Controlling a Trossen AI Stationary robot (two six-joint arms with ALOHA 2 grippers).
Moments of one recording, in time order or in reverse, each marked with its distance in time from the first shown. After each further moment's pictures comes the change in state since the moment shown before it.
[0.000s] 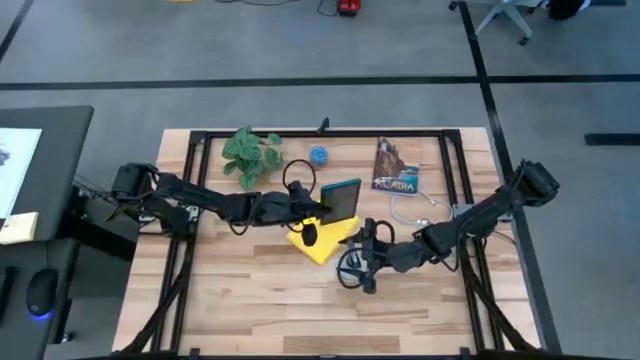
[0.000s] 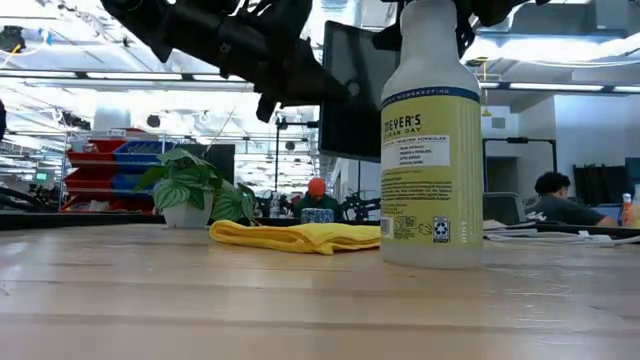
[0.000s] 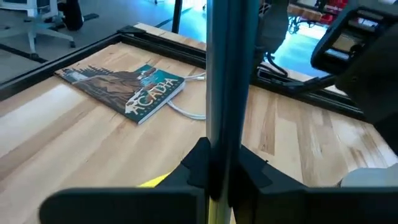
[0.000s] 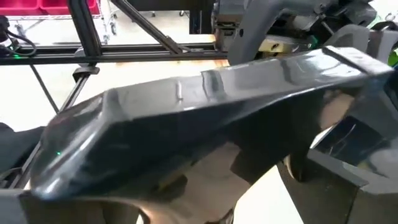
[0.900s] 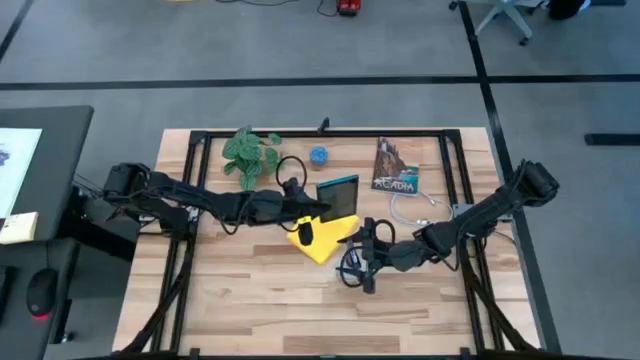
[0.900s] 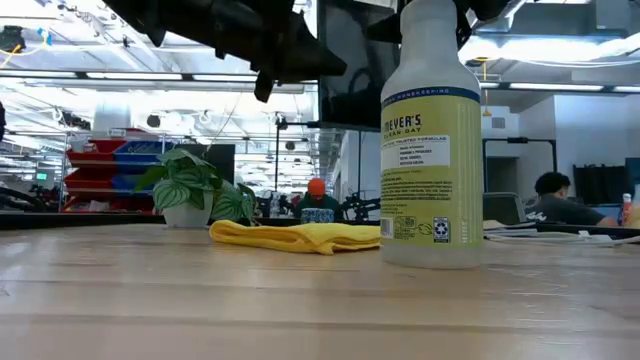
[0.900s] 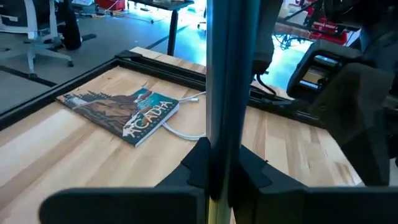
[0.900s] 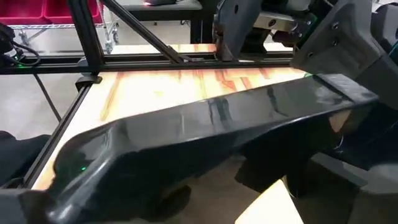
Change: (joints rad) left arm -0.020 -0.067 0.000 -0.020 -0.015 0.030; right arm 0.002 0.000 0.000 0.039 0.002 -0.018
